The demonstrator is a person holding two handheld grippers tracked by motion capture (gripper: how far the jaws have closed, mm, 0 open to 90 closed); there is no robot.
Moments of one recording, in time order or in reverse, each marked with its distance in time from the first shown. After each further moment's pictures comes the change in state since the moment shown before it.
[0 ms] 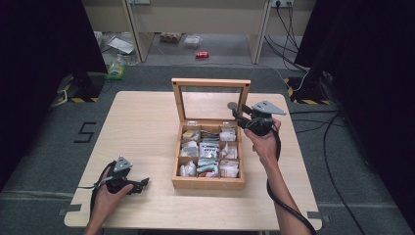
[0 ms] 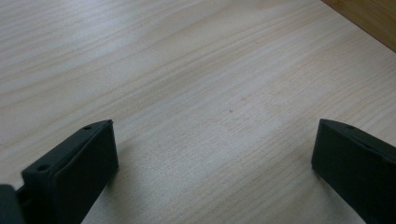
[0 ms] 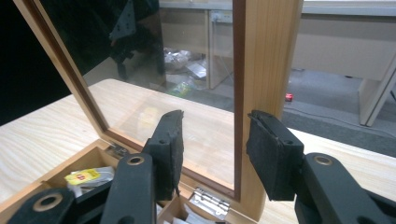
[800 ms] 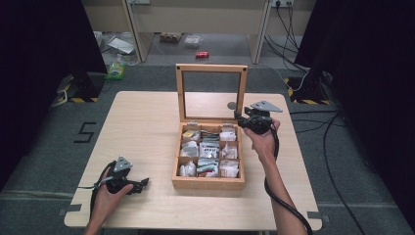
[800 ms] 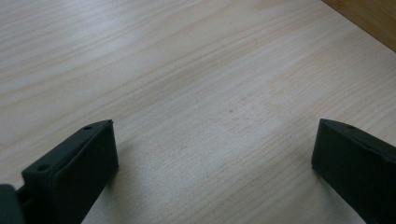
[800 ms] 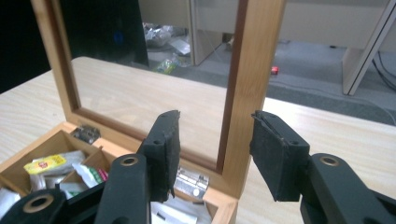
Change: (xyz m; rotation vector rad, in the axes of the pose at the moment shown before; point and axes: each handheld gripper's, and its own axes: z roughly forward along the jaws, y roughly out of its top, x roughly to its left) left arm 0.000 0.000 0.000 0.000 0.002 0.001; right arm -0.010 -0.011 0.014 0.112 -0.065 0.036
